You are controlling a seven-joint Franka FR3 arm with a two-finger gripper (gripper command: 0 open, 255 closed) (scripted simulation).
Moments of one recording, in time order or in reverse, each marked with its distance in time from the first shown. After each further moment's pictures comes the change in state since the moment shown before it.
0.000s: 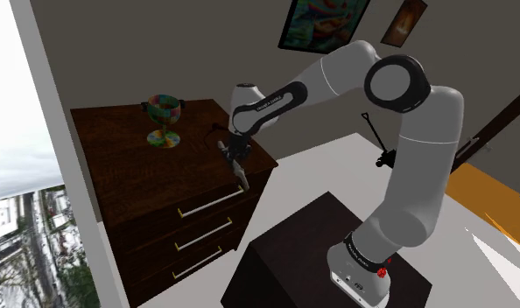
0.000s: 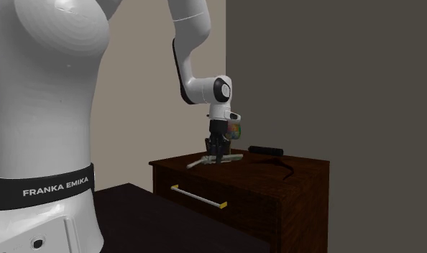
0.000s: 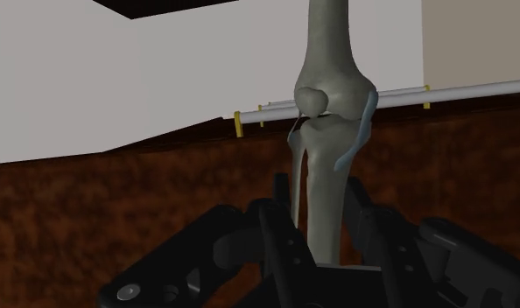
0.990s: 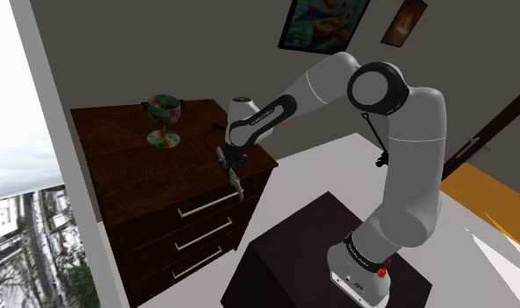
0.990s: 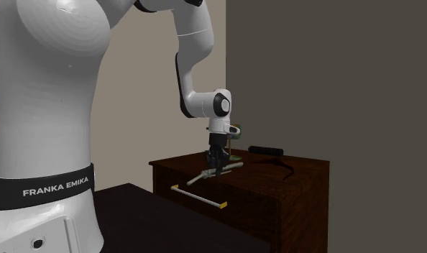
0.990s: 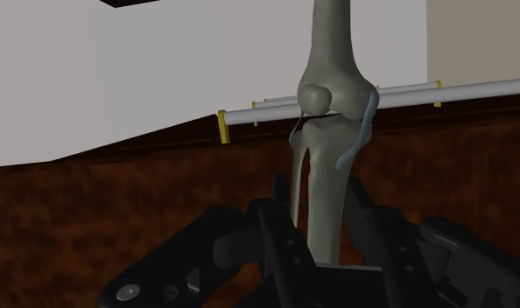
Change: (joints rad) arm 0.013 0.115 -0.012 0.015 -0.020 0.112 0.008
